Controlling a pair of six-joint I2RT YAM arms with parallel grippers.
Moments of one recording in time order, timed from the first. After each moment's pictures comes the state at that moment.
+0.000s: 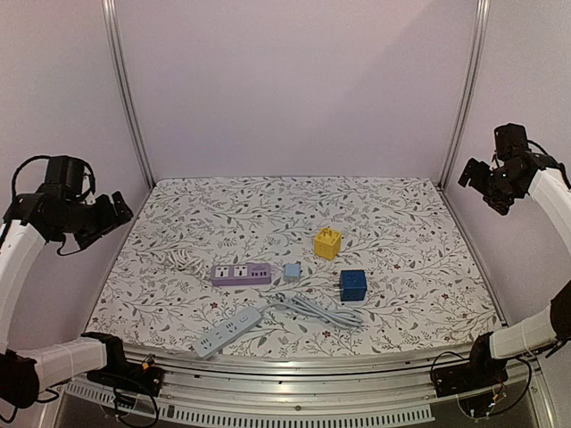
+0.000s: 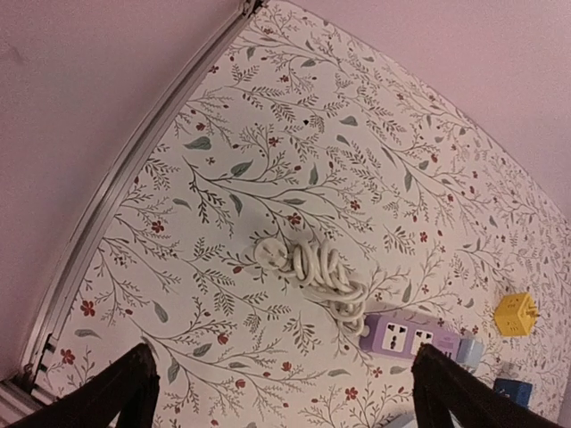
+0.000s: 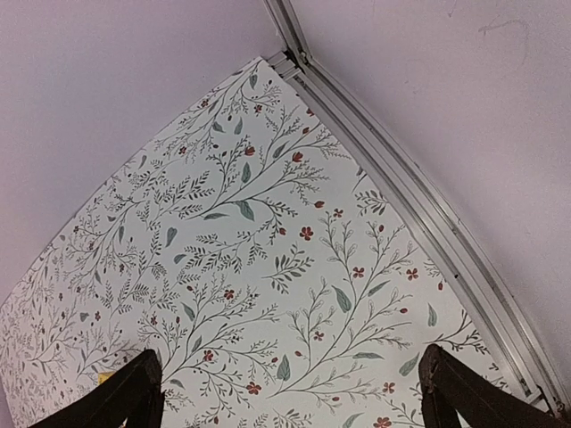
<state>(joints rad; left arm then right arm) -0.01 0.92 1.10 -0.97 -0.05 -0.50 -0.05 1.29 1.34 -0.83 0.11 0.57</state>
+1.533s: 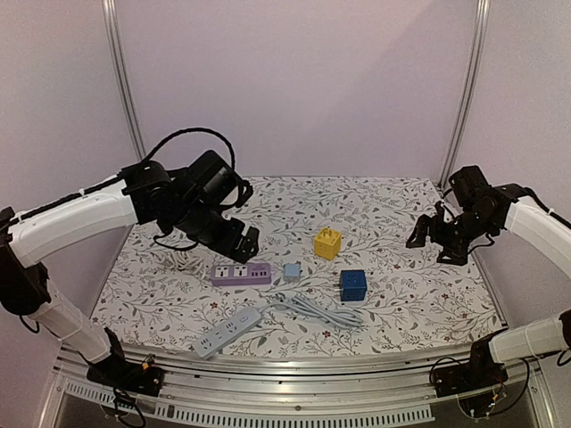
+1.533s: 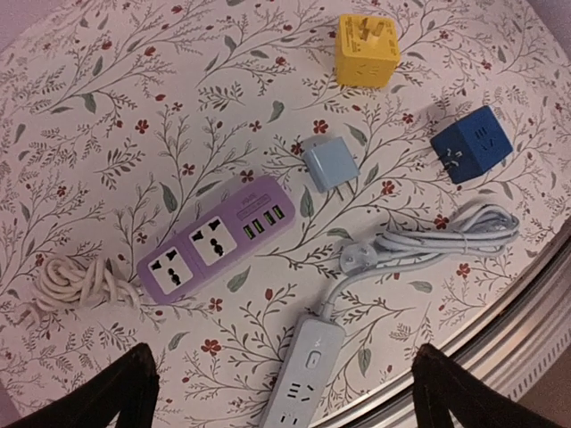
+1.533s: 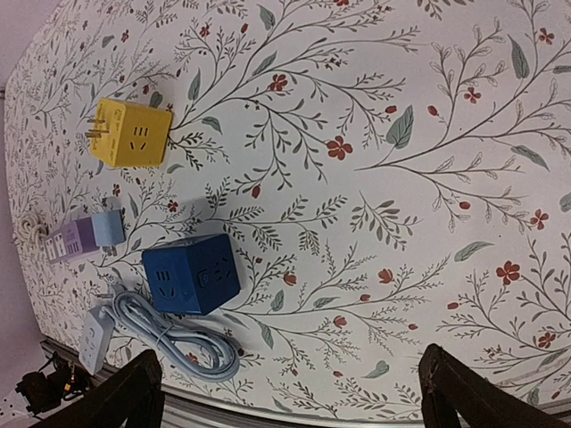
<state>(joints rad) -0.92 1.47 1.40 -0.98 -0.20 -0.42 0.26 1.22 1.04 -0.94 -0.23 0.57</state>
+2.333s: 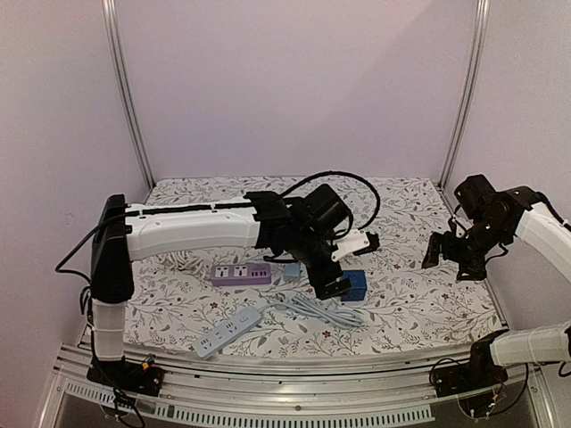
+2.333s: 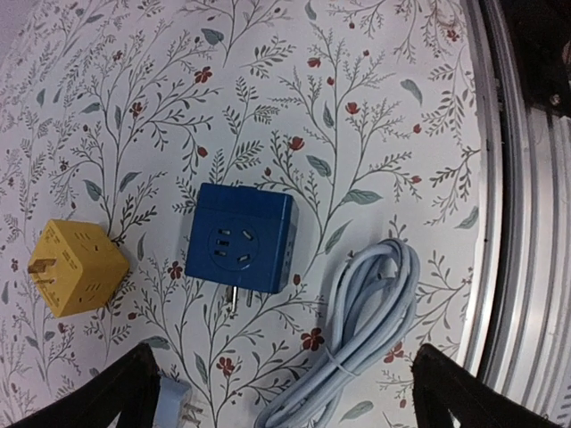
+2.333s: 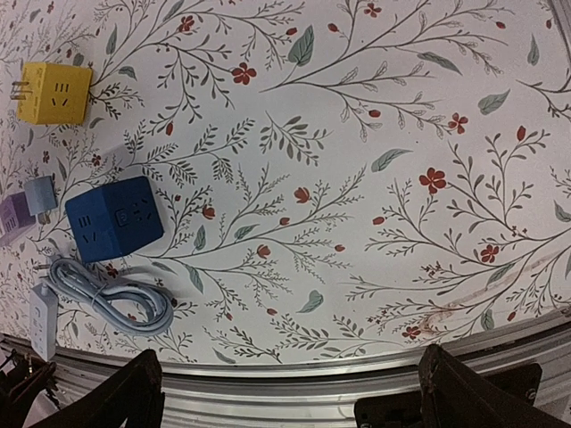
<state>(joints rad) -1.13 2.05 1.79 -0.69 0.05 0.26 0.30 1.13 1.03 -1.18 -0.10 0.61</state>
